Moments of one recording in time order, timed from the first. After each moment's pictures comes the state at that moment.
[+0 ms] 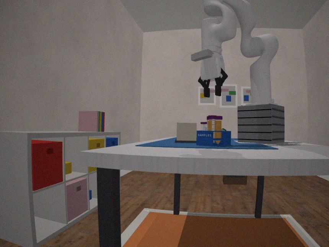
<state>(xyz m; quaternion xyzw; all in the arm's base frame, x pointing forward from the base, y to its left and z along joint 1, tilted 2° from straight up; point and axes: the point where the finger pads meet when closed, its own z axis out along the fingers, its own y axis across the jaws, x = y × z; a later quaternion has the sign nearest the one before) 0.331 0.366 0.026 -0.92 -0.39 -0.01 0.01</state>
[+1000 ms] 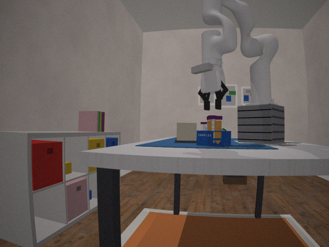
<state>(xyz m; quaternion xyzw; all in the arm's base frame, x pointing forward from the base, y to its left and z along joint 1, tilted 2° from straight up) 0.332 0.366 -0.028 -0.92 -0.39 -0.01 0.01</state>
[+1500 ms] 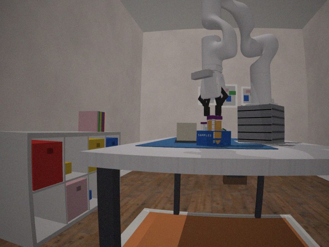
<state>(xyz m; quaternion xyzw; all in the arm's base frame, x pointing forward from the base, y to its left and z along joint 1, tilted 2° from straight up) 0.333 0.367 -0.053 -0.92 -0.39 -0.01 0.01</state>
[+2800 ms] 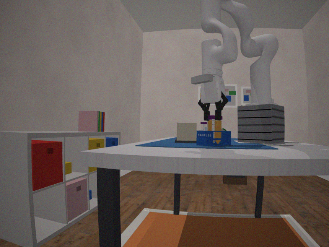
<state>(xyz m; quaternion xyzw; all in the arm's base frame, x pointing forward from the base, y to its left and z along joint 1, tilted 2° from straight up) 0.333 0.368 -0.071 -0.92 -0.39 -0.01 0.01</state>
